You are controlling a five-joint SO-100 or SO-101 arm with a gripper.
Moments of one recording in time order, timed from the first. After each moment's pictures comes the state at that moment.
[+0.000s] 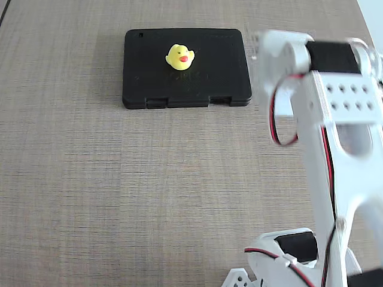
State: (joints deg) arm -6.0 130.6 125.8 64.8 2.5
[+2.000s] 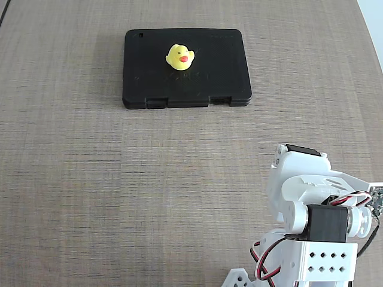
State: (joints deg) arm 4.3 188.8 176.5 65.0 2.3
